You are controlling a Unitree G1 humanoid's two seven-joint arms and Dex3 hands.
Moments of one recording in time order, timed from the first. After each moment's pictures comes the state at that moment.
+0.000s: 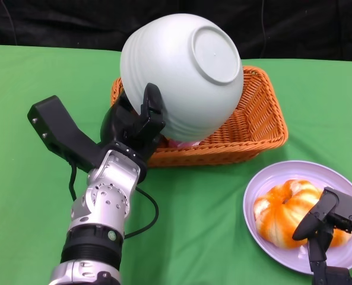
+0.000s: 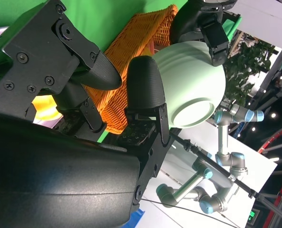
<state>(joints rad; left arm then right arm) -0.66 -0.25 0.28 0.69 -0.75 0.14 -0.09 0.39 -0.07 0.01 -0.36 -0.26 -0.41 -0.05</state>
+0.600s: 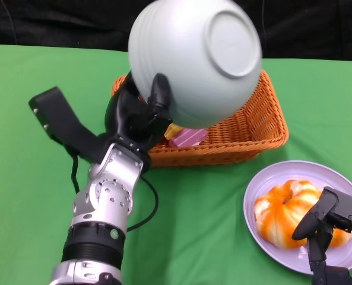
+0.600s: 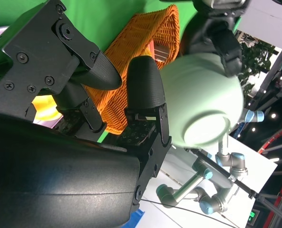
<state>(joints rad) -0.65 -0.25 0.20 0.57 -0.65 0.09 -0.23 0.39 -0.07 0.01 -0.36 -0.26 -0.41 -0.05</state>
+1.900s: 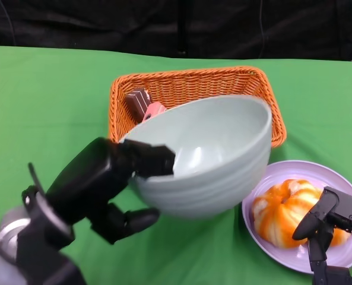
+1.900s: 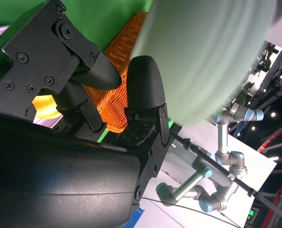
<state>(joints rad) -0.23 0.26 -0.07 0.24 0.41 -0.99 -0.23 0.39 -0.07 0.00 -0.37 -0.26 -0.41 -0.05</state>
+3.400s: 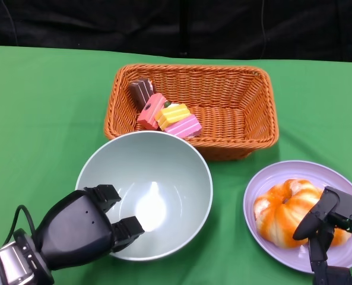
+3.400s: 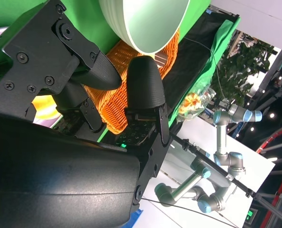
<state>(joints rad) -0.30 0.58 -0.57 0.43 1.34 -0.54 0.80 0.40 -0.07 0.00 -0.38 -0.26 -0.40 -0.04</state>
